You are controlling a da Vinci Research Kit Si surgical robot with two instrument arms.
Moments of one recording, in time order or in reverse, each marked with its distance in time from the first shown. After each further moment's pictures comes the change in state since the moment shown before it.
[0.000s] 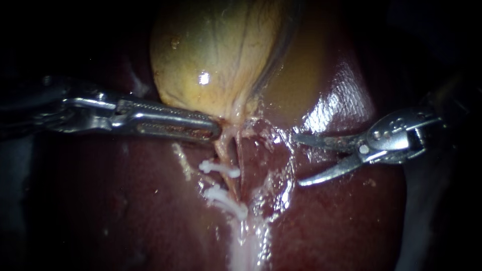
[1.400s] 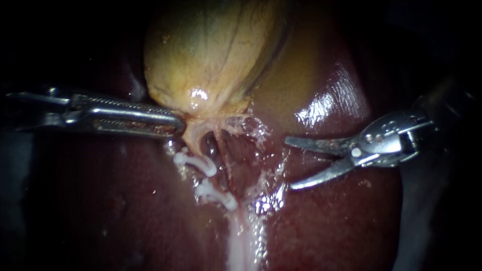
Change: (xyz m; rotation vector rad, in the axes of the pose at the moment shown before) right arm 0.000 -0.001 0.003 0.030 0.013 -0.004; left arm 0.002 0.003 -0.007 -0.002 0.016 -0.014
